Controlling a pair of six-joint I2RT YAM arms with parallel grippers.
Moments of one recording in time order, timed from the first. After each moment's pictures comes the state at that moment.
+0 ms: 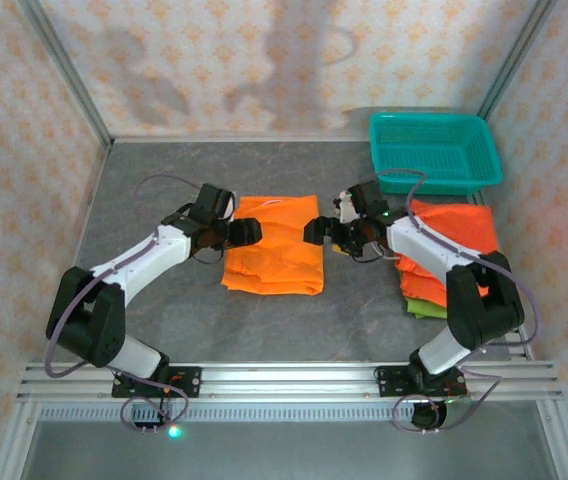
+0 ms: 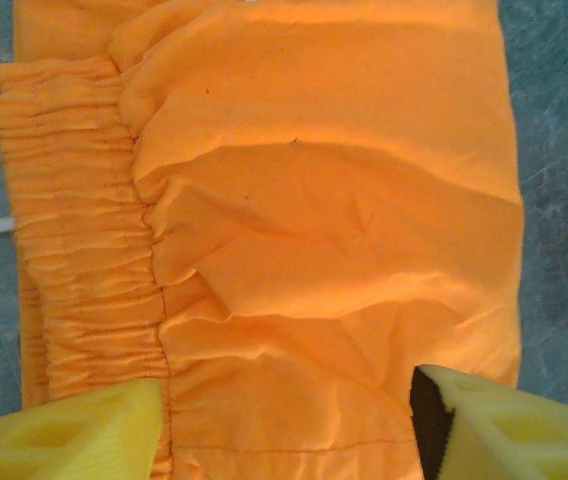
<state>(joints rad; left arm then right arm) -0.37 1.50 1.01 -0.45 0.19 -0.57 0.39 1.58 1.03 -0.49 -0.53 0.51</state>
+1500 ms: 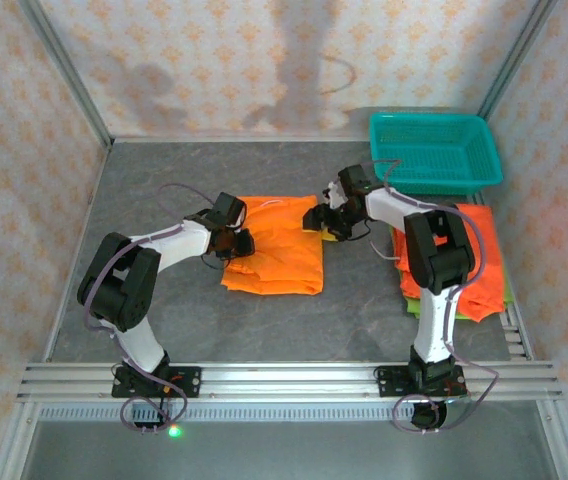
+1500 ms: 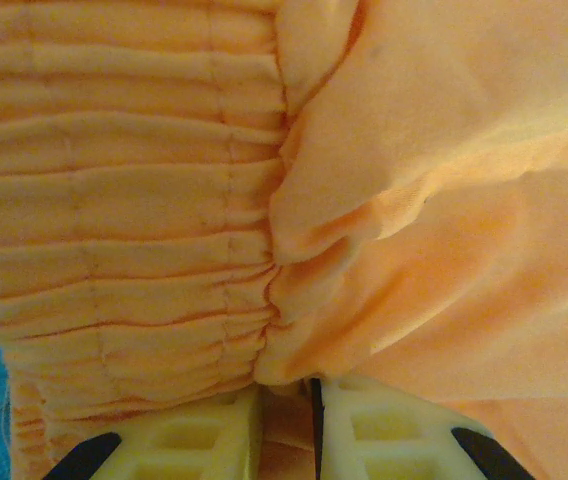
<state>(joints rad) -0.37 1.73 0.99 -0.39 0.13 -0.58 0.33 2.02 1.36 -0.55 -0.64 0.41</state>
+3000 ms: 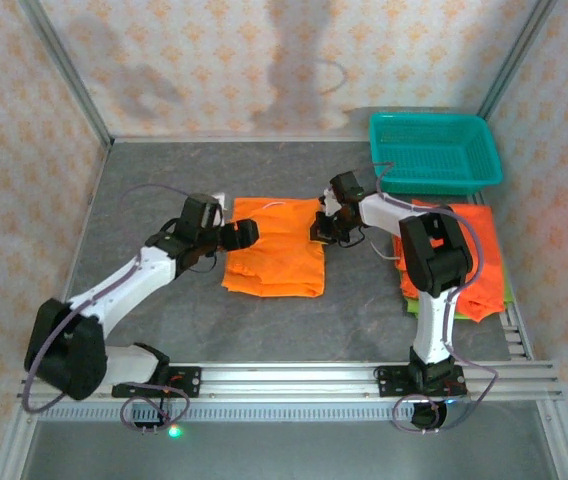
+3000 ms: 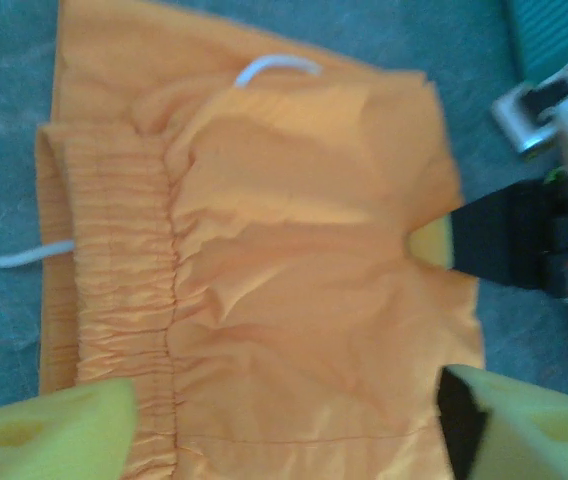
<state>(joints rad) -0.37 1.27 0.84 -0.31 0.17 -0.58 0.38 2.00 1.32 -0.54 -0.51 0.41</state>
